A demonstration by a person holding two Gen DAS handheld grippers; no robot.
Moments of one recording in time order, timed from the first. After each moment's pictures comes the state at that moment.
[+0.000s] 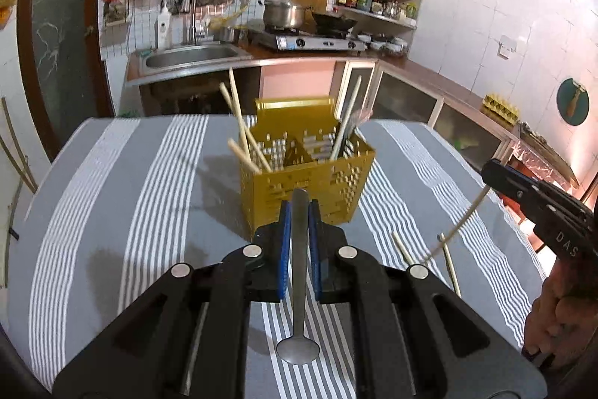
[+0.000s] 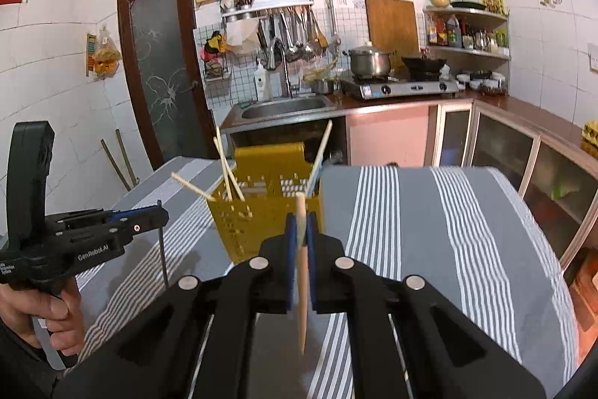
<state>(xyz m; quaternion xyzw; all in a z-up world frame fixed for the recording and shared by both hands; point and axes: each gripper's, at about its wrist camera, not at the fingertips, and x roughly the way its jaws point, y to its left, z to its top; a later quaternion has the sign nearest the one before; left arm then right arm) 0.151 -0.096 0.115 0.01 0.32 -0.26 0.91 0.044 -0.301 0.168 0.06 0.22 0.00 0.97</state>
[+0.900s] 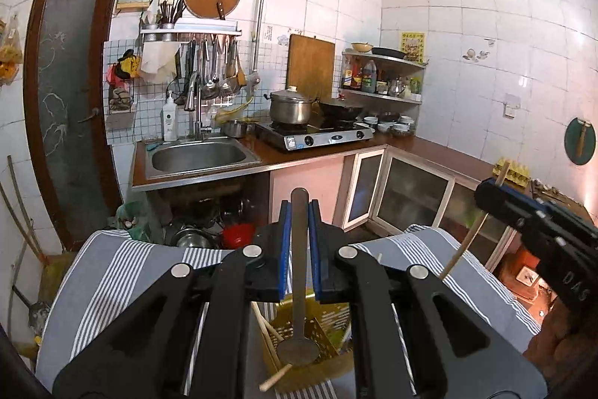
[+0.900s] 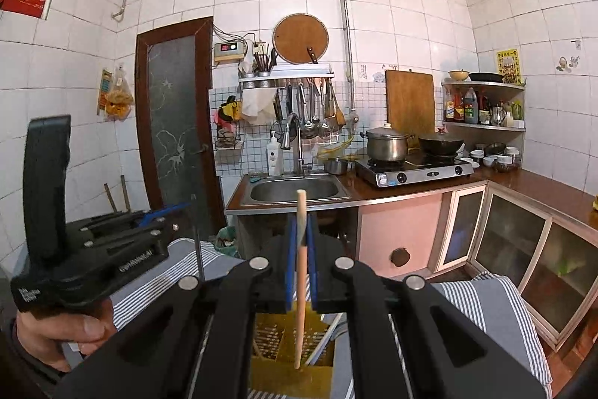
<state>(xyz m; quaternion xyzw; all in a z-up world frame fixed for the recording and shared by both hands) 0.247 -0.126 0.229 0.00 0.17 -0.24 0.95 0.137 -0.289 0.275 0.03 0.10 0.01 0.99</state>
